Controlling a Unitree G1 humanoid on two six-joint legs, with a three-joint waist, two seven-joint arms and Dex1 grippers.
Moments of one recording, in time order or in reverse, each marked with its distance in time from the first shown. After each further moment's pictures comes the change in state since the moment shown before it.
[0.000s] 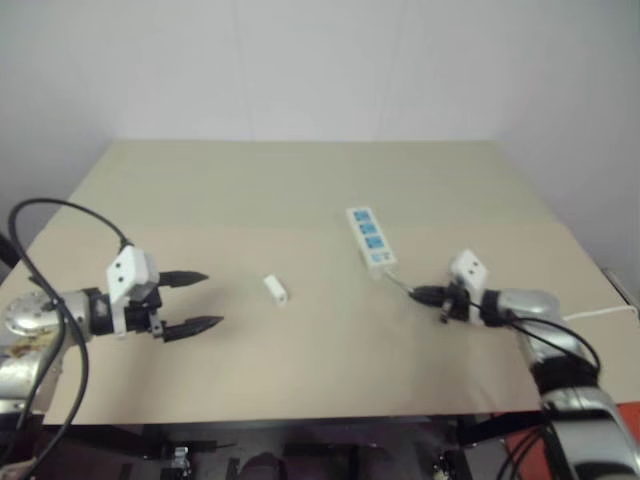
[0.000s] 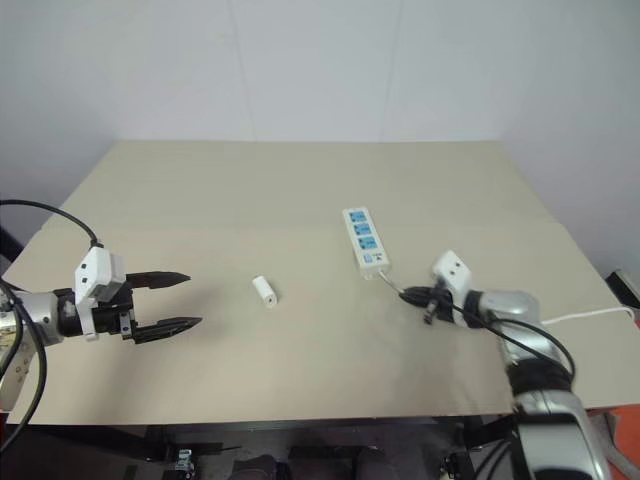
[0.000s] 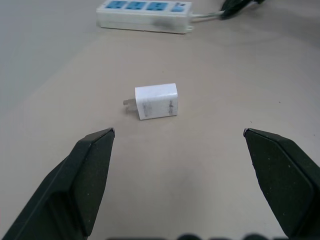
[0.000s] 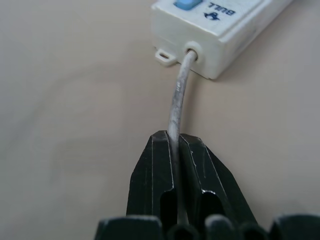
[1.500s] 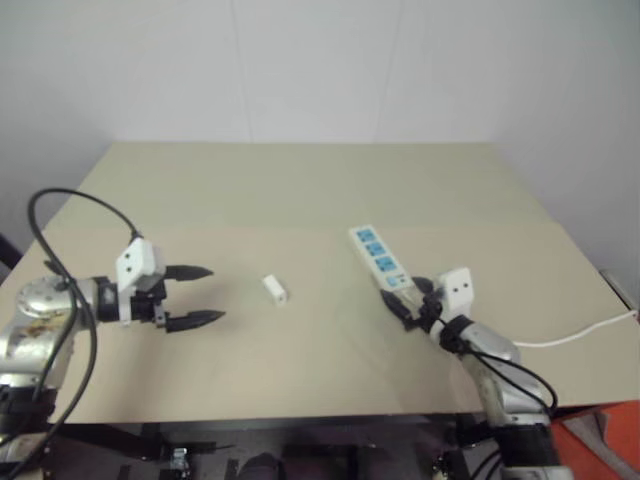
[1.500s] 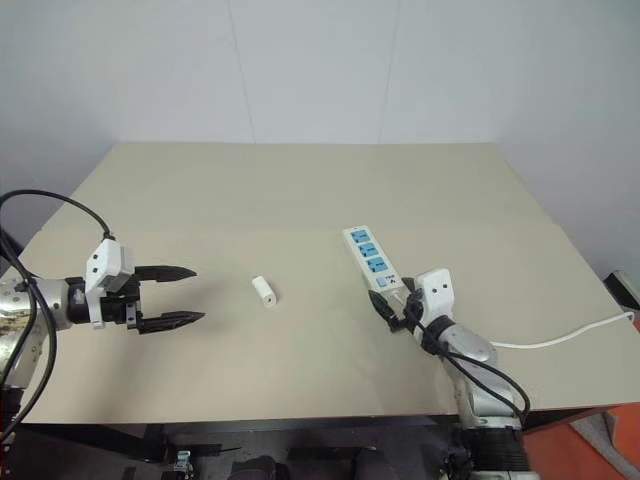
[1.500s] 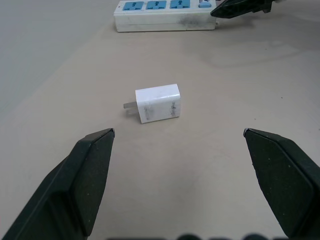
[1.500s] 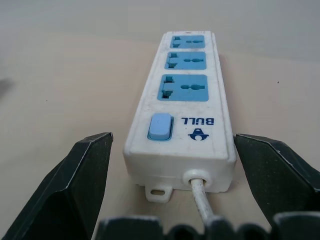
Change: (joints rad) left arm -0.135 -0.010 -0.083 0.154 0.055 -0.065 -0.074; right arm 0.198 0.386 -0.054 -0.384 0.045 0.114 -0.623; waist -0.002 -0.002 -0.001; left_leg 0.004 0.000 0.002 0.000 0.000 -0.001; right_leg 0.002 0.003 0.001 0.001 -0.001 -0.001
